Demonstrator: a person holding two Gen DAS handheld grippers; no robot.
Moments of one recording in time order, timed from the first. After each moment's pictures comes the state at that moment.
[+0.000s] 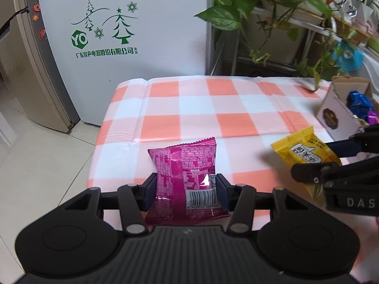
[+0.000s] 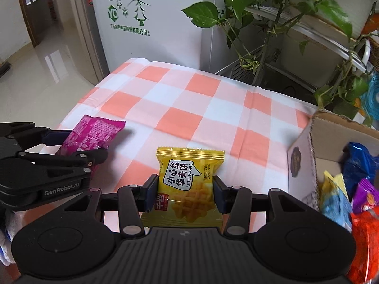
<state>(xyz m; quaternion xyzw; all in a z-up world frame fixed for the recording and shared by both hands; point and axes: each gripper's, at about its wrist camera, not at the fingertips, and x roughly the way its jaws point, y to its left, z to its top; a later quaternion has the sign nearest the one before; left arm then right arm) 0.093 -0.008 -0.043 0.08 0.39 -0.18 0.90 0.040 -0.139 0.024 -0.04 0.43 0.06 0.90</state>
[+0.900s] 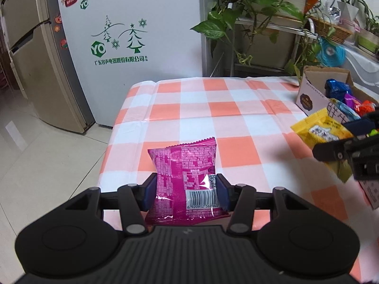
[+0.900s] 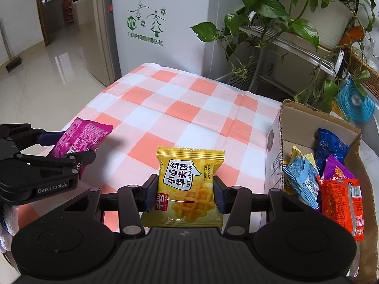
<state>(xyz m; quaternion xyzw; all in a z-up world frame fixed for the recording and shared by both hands) 0.001 0.010 -0.038 0.09 0.35 -0.16 0.92 -0.046 -0.151 0.046 -0.07 0.39 0.08 0.91</state>
